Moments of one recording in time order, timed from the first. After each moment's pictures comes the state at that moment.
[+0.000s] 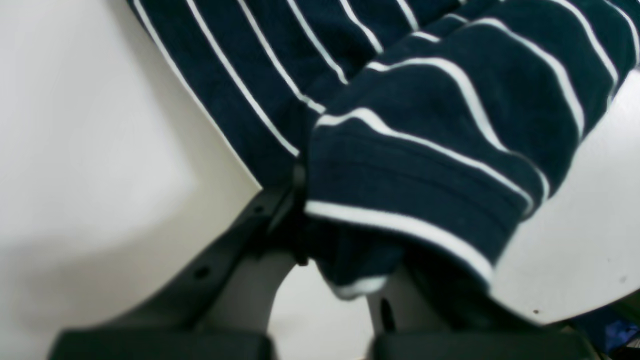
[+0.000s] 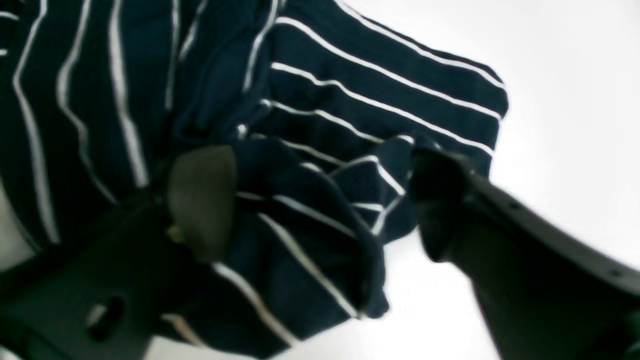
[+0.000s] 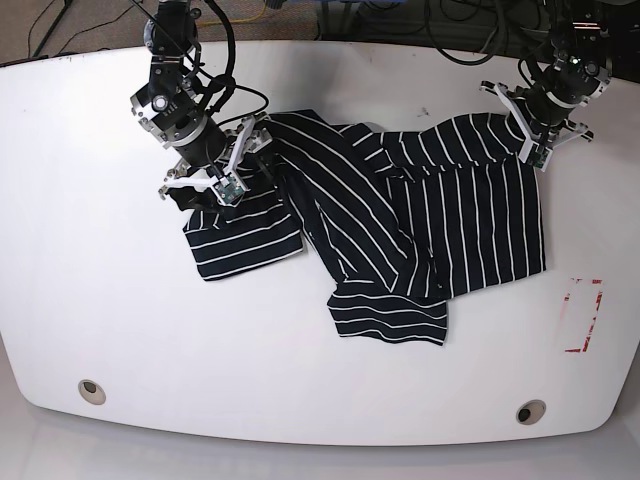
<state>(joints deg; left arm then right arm) 28.4 -17.8 -17.9 112.7 -13.8 -27.0 46.8 -15.8 2.4 7.7 107.8 -7.4 40.5 -34.6</state>
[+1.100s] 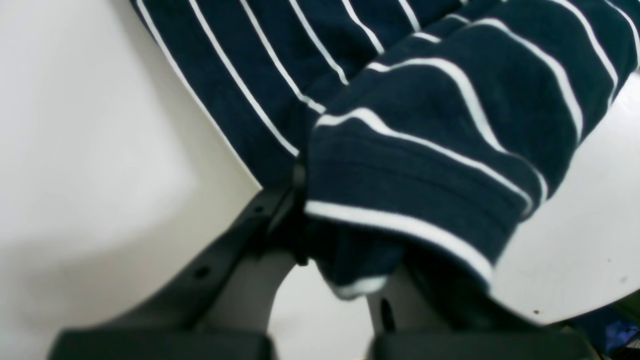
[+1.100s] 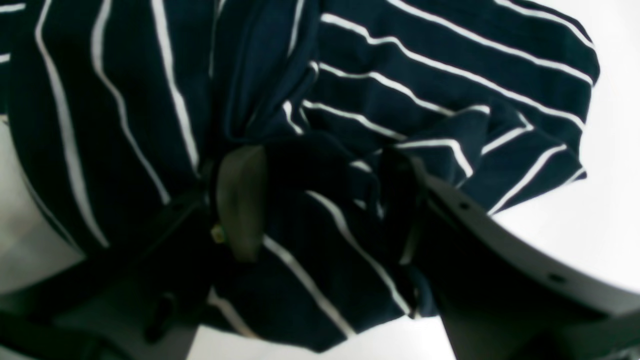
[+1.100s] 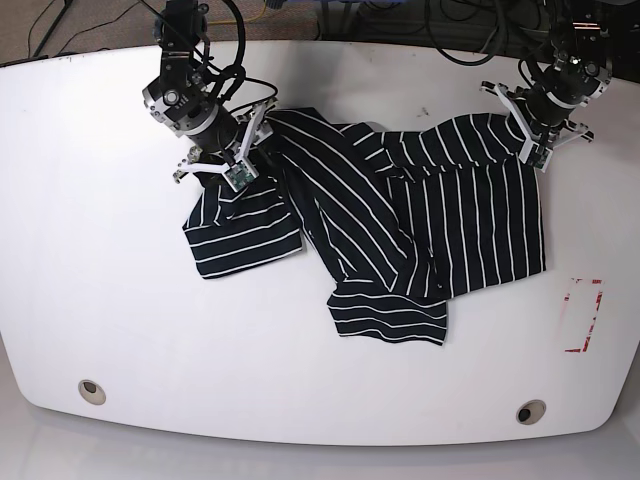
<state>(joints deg) 28.4 -17.7 -17.9 112.7 -13.8 -27.0 46.8 -16.9 1.5 6.9 103.7 -7.2 40.6 -34.4</state>
